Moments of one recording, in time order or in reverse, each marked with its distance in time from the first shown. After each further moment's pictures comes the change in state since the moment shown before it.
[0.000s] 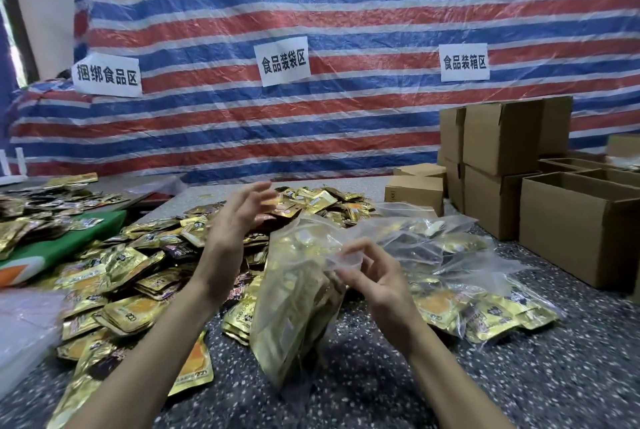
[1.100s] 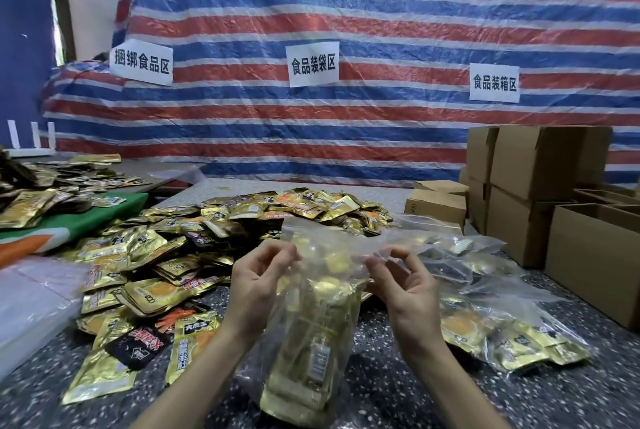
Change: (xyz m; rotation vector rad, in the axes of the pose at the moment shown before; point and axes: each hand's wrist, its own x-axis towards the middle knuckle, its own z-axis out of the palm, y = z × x) left_hand -0.045 -0.050 0.009 -0.191 0.222 -0.029; right_hand 0.003 0.018 0.009 0.055 0.219 -0.028
